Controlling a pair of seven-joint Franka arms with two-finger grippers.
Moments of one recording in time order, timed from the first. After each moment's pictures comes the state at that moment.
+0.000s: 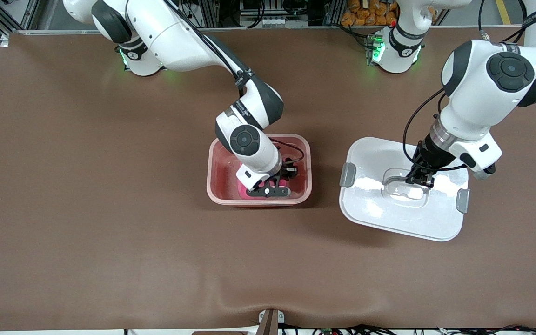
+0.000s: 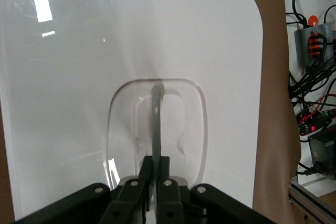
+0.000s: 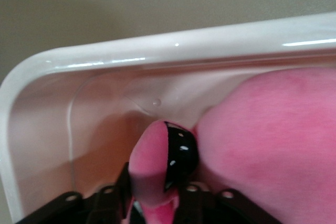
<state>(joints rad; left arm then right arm) -0.17 0.12 -0.08 -1.84 0.04 2.15 -1.62 0.74 0.88 -0.02 -1.18 0.30 2.17 0.64</state>
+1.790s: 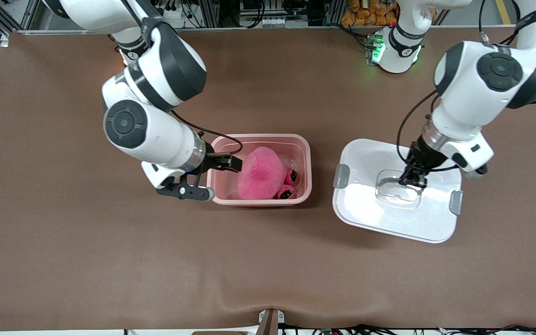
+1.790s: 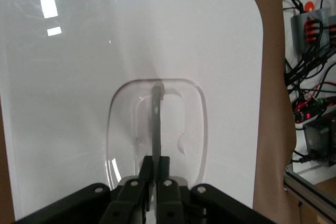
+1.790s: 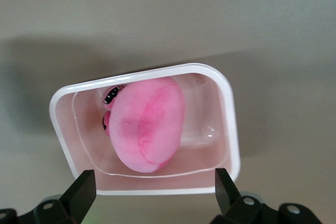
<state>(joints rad) -0.22 0.13 -0.11 -1.84 0.04 2.17 -1.70 0.50 0.61 -0.04 -1.02 0.30 1.58 0.64</state>
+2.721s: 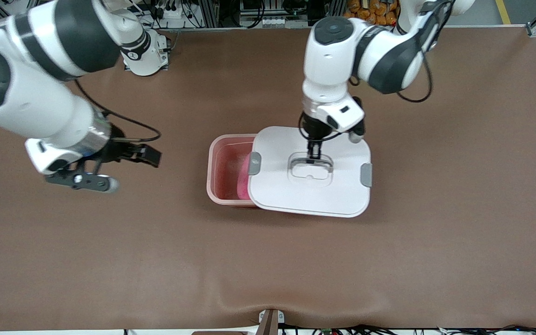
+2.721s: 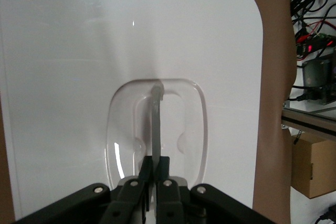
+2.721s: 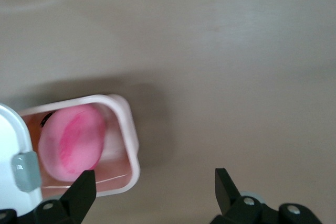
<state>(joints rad) -0.60 0.31 -0.14 -1.64 0.27 2.13 -2.33 0.30 0.45 -0.04 -1.02 0.12 1.40 0.49</state>
